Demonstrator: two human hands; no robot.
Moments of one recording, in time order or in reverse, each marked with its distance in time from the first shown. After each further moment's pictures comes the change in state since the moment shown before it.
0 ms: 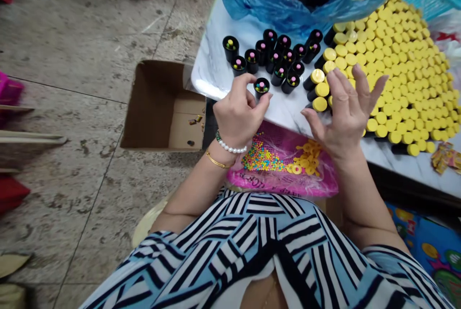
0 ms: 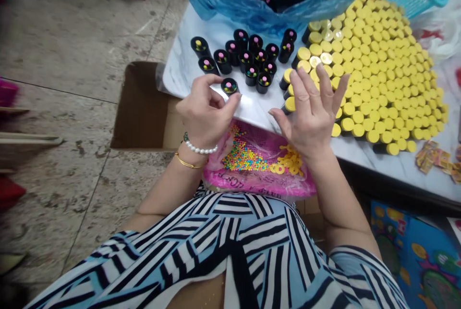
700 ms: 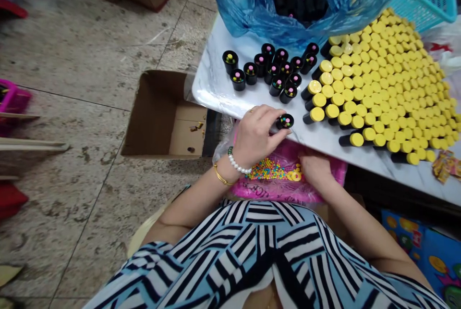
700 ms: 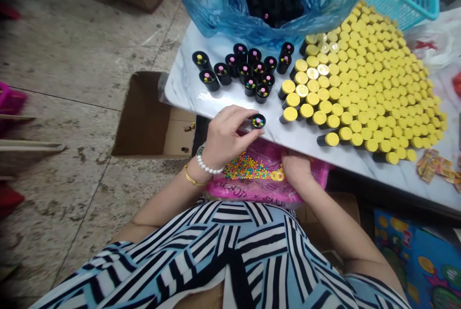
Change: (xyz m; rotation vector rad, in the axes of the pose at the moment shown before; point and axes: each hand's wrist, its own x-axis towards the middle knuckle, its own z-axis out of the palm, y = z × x) left_hand -0.009 0.018 0.005 -0.153 -0.254 0.338; right_hand -0.105 -0.015 0.068 -0.027 -0.679 0.034
